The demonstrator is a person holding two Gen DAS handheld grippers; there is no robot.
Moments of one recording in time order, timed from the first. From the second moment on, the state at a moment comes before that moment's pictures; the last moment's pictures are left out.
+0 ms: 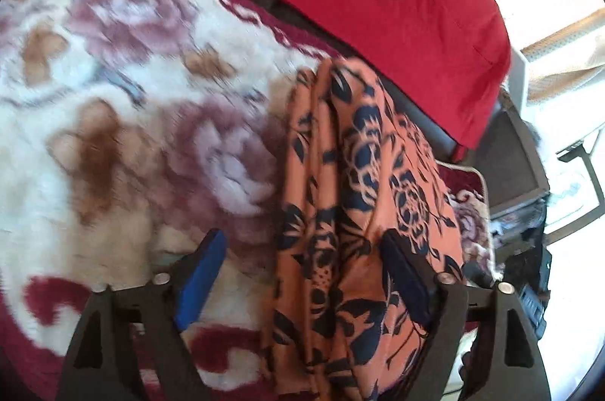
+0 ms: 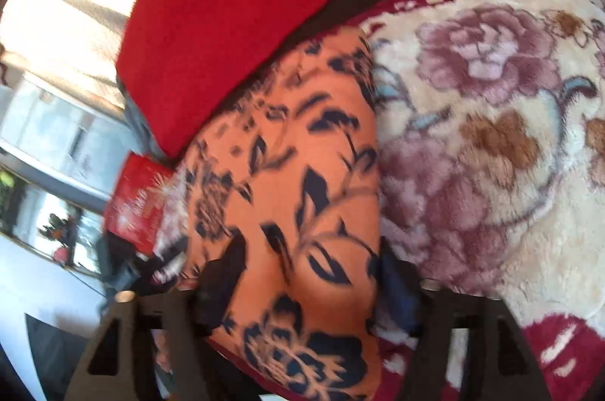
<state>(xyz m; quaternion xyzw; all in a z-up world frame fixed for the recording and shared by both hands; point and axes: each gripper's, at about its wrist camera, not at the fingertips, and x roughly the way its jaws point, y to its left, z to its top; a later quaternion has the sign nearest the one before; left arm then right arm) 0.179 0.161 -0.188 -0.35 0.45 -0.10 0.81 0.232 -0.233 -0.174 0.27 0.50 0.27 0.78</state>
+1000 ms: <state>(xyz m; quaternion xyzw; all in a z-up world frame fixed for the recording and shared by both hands) 0.125 0.115 -0.132 -0.31 0.41 -0.12 0.85 0.192 -0.287 -0.131 0.24 0.42 0.19 0.86</state>
